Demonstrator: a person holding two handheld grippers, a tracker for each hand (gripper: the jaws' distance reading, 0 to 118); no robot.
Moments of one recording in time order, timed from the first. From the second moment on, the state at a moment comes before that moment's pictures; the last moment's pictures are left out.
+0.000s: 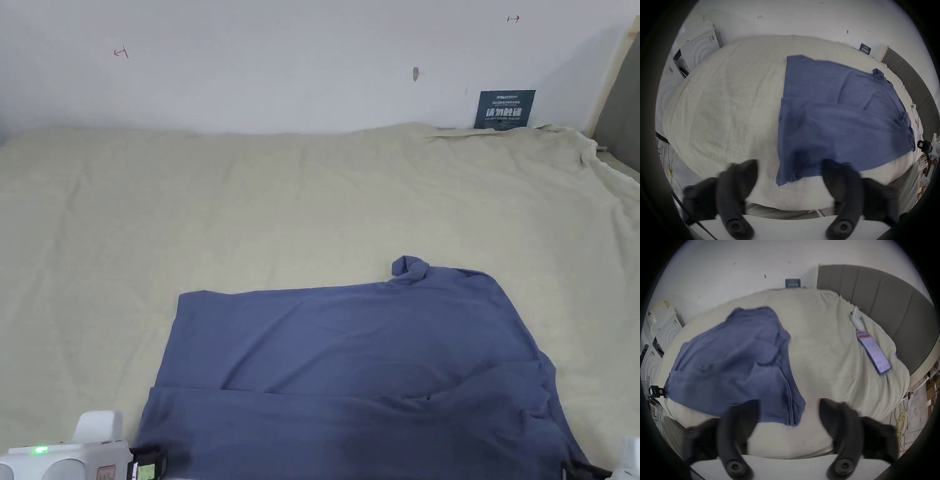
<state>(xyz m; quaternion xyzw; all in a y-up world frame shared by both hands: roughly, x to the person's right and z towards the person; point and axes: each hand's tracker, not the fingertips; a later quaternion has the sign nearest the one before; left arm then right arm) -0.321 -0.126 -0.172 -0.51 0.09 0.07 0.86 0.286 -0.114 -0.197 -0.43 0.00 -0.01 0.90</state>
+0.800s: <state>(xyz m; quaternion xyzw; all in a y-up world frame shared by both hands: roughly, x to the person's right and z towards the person) -0.282 0.003 -0.235 -0.25 0.06 0.04 0.97 0.218 0.029 -0.235 -0.18 0.02 0.03 0.98</state>
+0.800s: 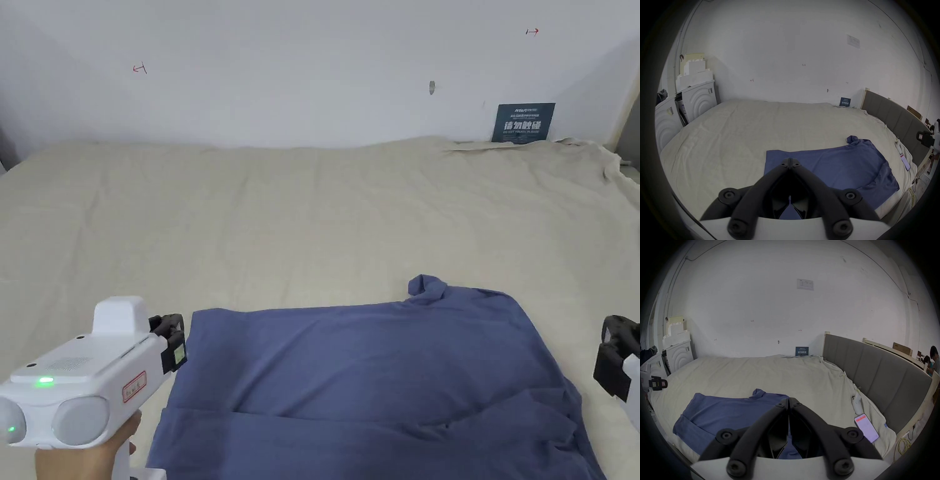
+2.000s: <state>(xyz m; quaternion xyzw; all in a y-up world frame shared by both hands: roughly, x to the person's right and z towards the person) -0.351 -0.134 -0.502 -0.52 0.02 0.05 0.85 0.216 -0.034 -0.384 -0.28 0.02 -0.02 0.96</state>
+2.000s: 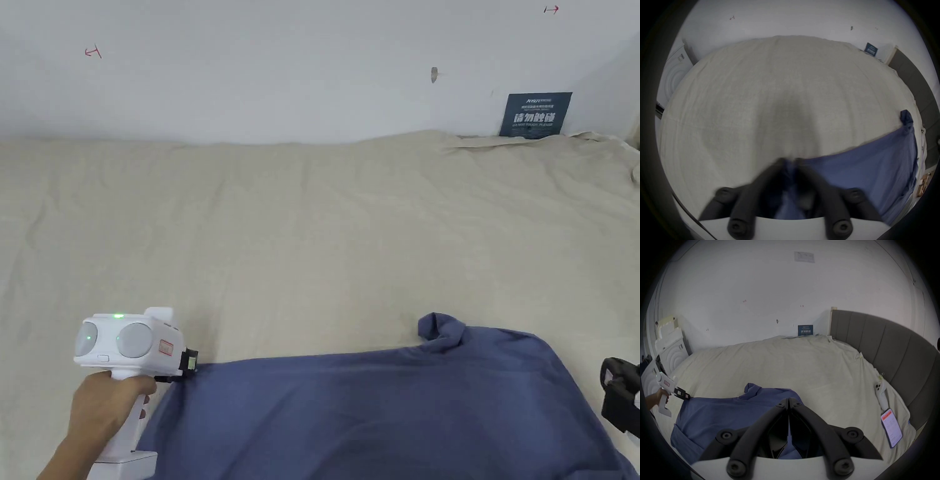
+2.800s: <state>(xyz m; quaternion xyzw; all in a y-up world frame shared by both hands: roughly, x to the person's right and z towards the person) -0.350 -0.084 -0.456 -0.47 0.00 0.03 0.88 0.209 -0.126 -0.566 -0.47 0.04 0.04 0.88</state>
